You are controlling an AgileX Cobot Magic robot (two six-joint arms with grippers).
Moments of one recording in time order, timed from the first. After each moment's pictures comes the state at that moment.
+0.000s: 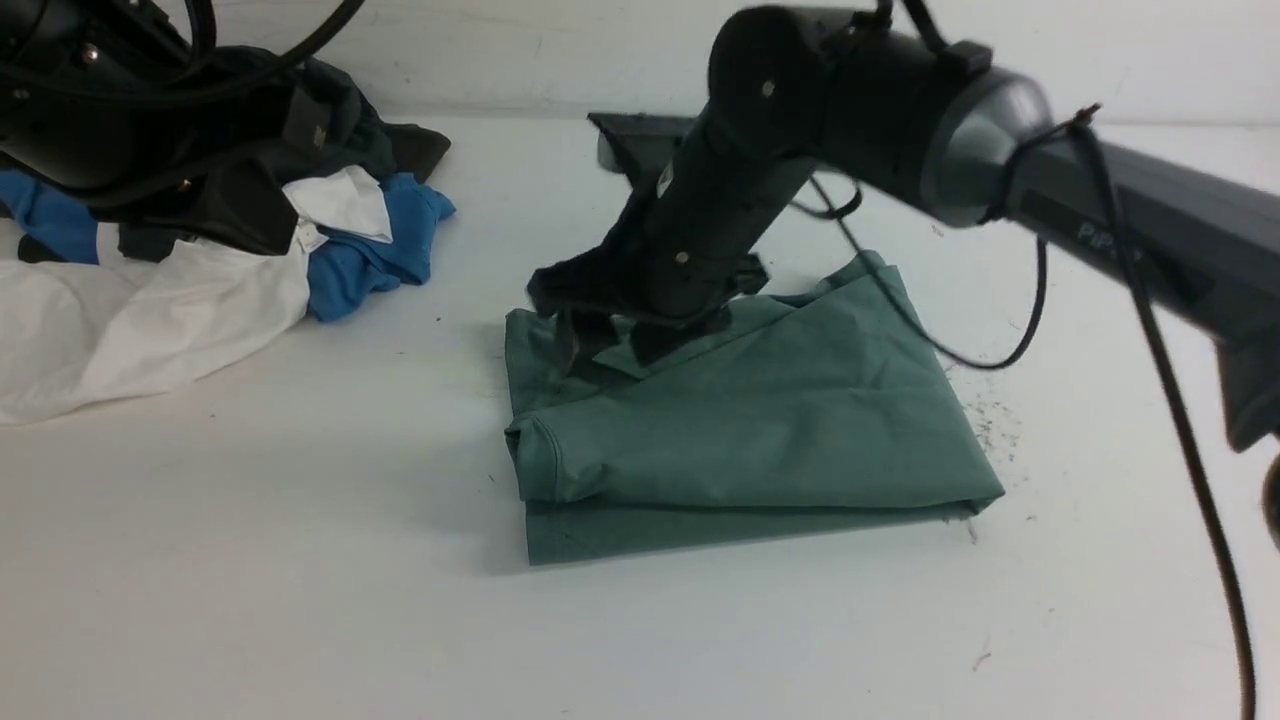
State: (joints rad) right arm 0.58 2.15 -2.07 0.26 1.21 0.04; left arm -0.16 1.41 -1.53 -0.25 1.25 0.04
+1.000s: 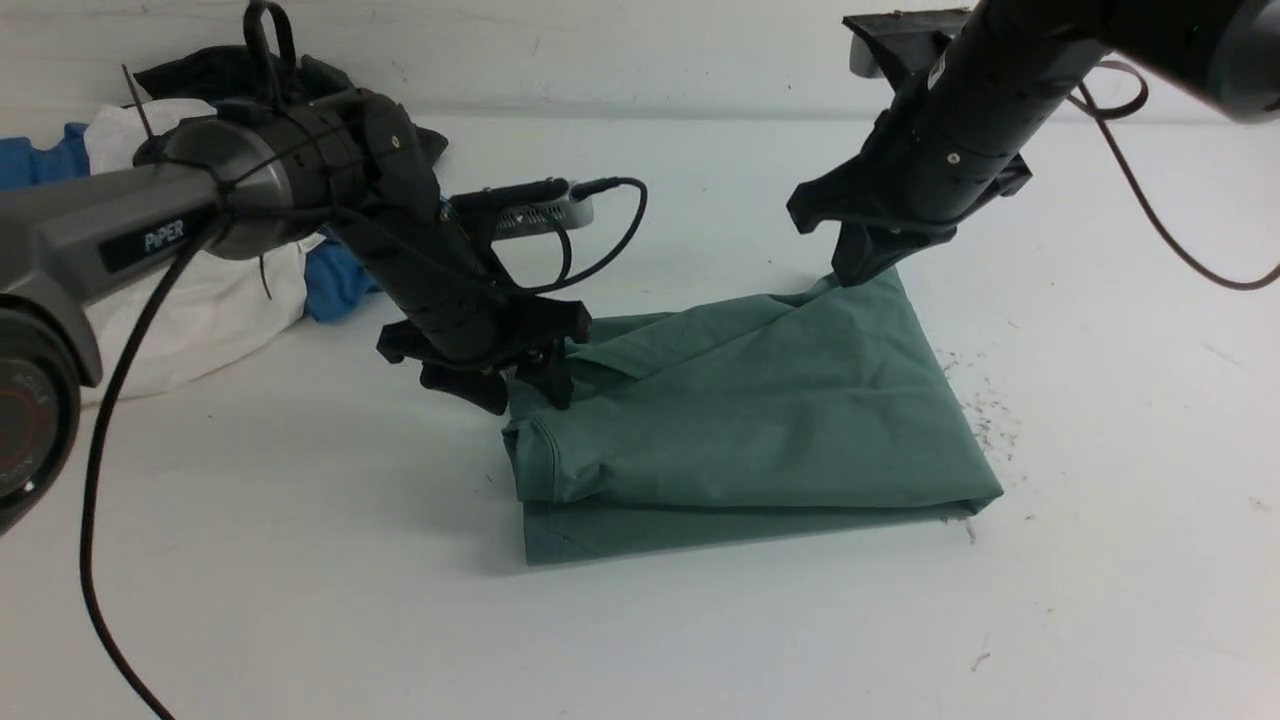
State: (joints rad) right arm 0.35 2.01 -1.93 0.17 1.25 -0.09; left arm -0.25 2.14 -1.68 -0.42 0.96 0.07
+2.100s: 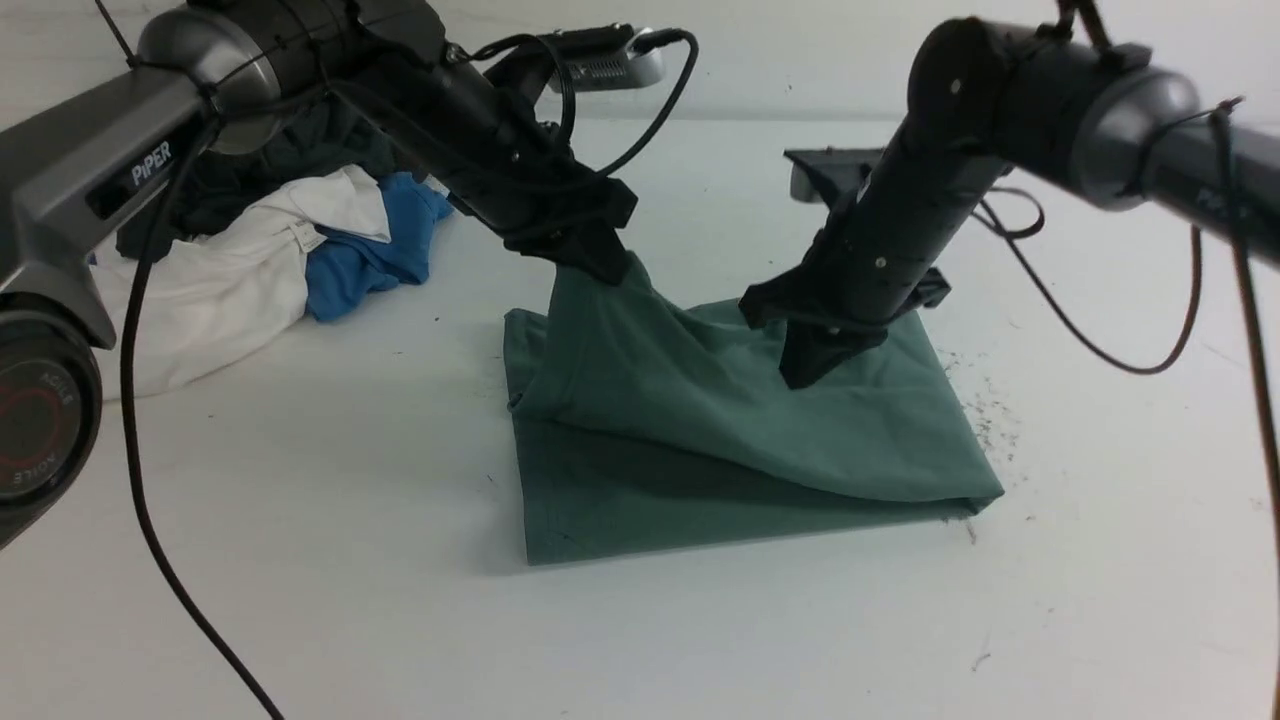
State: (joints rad) right arm 0.34 2.22 -1.93 0.30 1.24 -0.14; left arm -0.25 2.16 -2.02 -0.59 1.15 0.46
